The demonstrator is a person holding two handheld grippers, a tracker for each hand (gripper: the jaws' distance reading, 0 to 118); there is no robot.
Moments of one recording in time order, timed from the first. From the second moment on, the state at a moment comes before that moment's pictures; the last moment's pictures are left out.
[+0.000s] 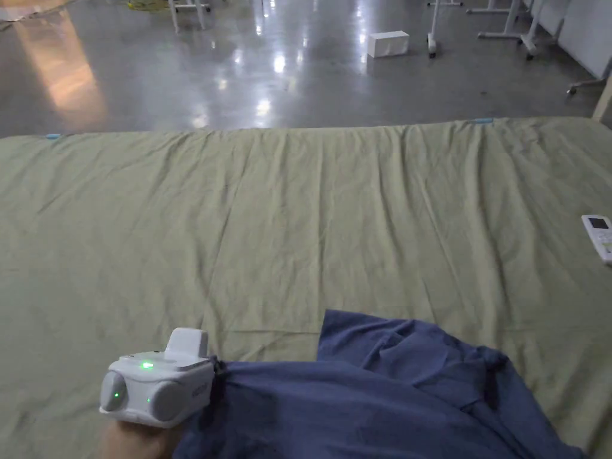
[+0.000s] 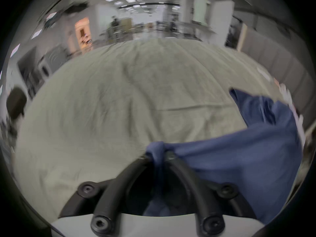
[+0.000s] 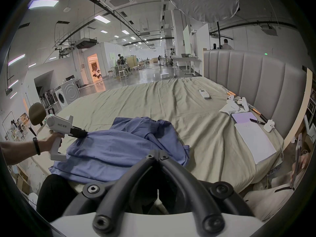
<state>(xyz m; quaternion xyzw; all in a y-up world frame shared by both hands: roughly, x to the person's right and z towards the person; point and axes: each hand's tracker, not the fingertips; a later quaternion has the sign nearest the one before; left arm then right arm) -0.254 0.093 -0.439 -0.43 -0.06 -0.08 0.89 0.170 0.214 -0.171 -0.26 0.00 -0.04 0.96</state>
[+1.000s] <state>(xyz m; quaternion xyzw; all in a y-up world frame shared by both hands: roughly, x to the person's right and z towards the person) -0.261 0.093 -0.485 -0.54 -0.10 -0.07 0.83 0.127 0.108 -0.574 -0.55 0.13 0.13 0.81</state>
